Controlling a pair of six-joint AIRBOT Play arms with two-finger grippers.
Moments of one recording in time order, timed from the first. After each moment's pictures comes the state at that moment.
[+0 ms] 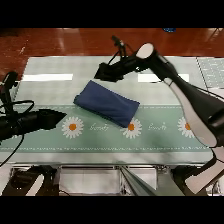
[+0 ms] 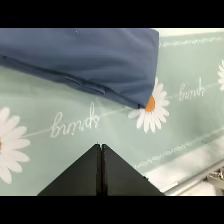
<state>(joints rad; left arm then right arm) -0.11 -0.48 0.71 0.97 -1.16 -1.51 0.40 -1.81 1.78 -0.68 1.12 1.46</state>
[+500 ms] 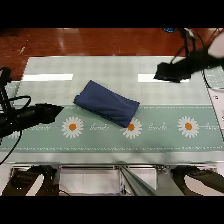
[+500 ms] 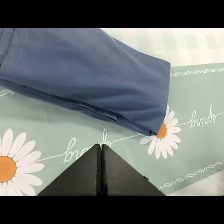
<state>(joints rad) -0.11 -0.48 0.70 1.01 -1.07 -1.52 0.13 -1.20 1.25 -1.28 1.18 1.72</state>
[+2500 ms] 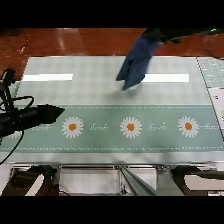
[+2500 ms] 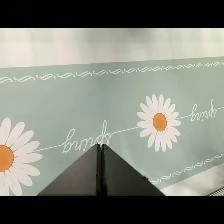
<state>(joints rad) -0.11 -0.50 0.70 1.01 -1.10 -1.54 0.05 -1.49 1.93 -0.87 1.29 1.63</state>
